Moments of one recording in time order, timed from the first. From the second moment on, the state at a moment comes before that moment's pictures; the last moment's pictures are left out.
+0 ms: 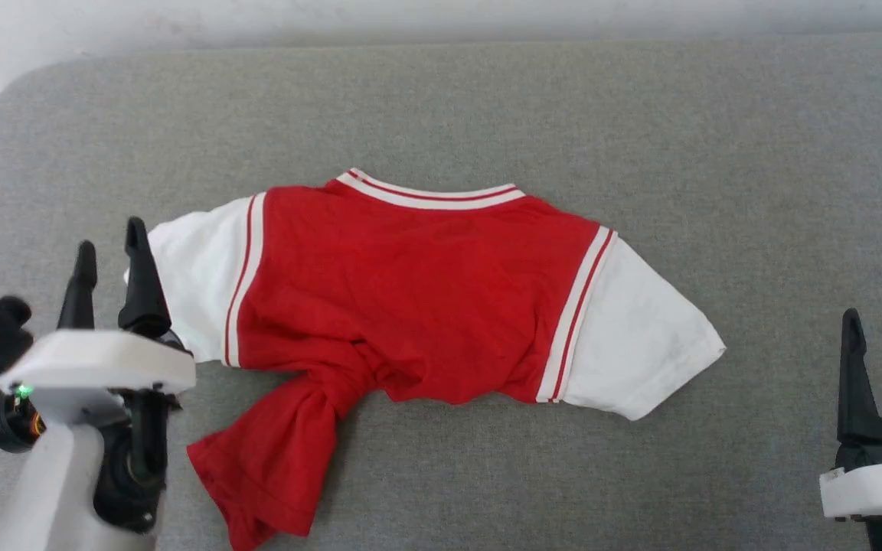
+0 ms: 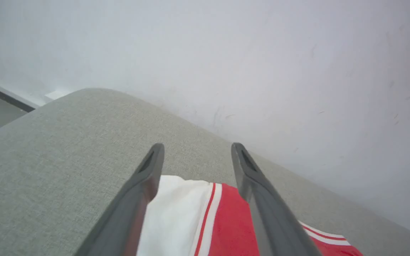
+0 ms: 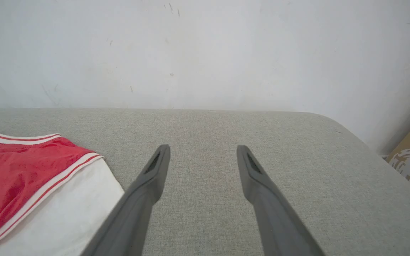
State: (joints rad) left arm -0.26 0.38 -0.14 0.07 -0.84 0.28 -0.13; right arm 0.09 -0.05 -0.24 -0.18 0.07 0.13 -0.13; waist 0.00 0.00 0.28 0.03
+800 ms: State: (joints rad) left arm 0.20 0.11 -0.06 -0.30 -0.27 0.08 -0.26; right arm 0.09 -0.05 -0.15 -0.24 0.03 0.13 0.11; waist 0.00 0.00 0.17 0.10
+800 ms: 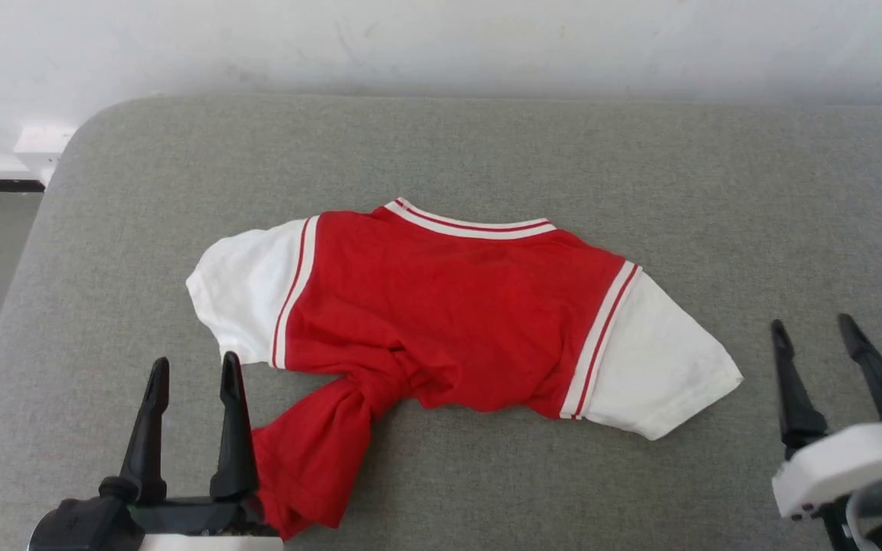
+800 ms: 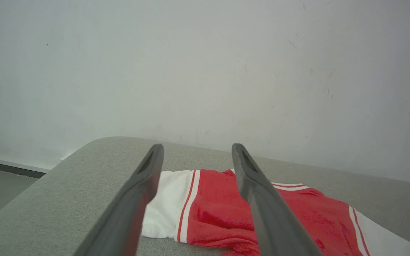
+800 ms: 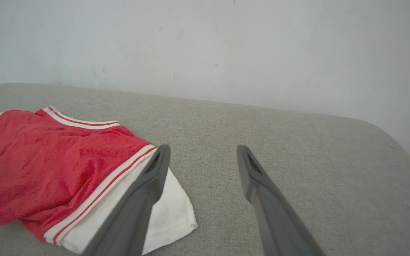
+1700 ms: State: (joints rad) left arm 0.13 0.06 -0.06 -0.23 -0.22 -0.03 -0.26; right arm -0.14 -0.16 -0.09 -0.02 0.07 0.13 0.79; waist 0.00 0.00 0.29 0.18
